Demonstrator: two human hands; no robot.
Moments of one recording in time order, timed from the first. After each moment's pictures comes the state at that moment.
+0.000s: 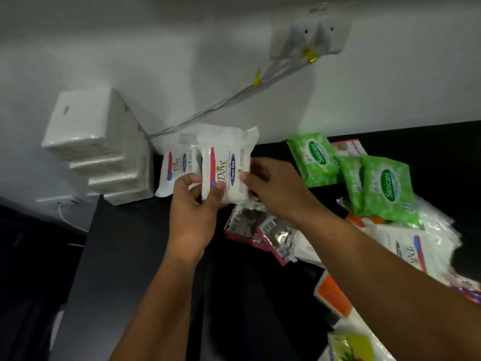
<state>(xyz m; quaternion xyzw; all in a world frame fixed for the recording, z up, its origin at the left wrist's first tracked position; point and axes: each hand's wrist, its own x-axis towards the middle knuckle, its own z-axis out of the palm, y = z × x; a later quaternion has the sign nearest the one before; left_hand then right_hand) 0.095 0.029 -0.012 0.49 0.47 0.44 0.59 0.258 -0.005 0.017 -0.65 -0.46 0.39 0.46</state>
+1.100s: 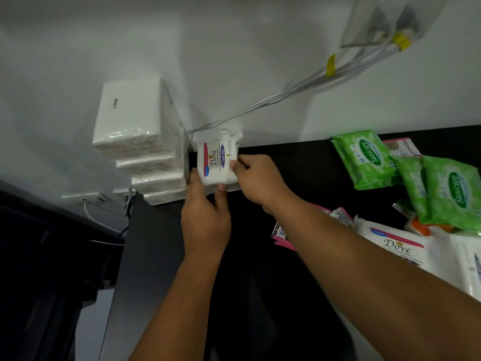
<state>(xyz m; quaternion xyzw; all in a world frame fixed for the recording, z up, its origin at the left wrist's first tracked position) 0.036 0.073 -0.041 0.66 0.59 0.37 0.28 0.164 0.092 -0.010 -0.71 -0.44 0.38 0.40</state>
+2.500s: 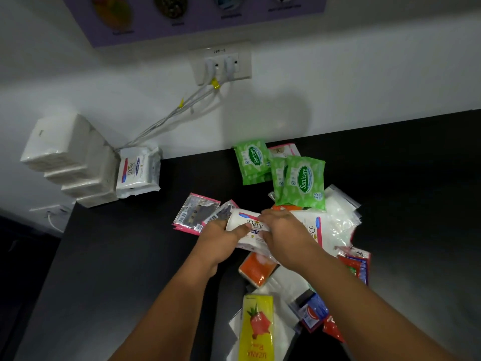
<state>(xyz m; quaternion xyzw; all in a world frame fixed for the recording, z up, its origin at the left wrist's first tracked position) 0.199 -0.093 -0.005 0.55 0.56 0.14 0.61 0.350 -0.165 -0.004 -0.75 -0.60 0.23 0.16</state>
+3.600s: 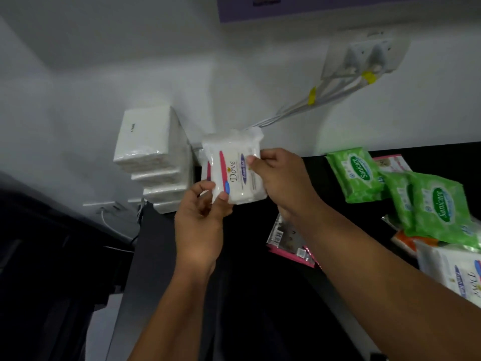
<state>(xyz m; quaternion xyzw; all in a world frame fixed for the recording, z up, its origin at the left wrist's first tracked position) 0.036 0.048 0.008 0.47 0.45 0.51 0.56 0.194 0.060 0.038 -0.61 -0.32 0.42 0.59</state>
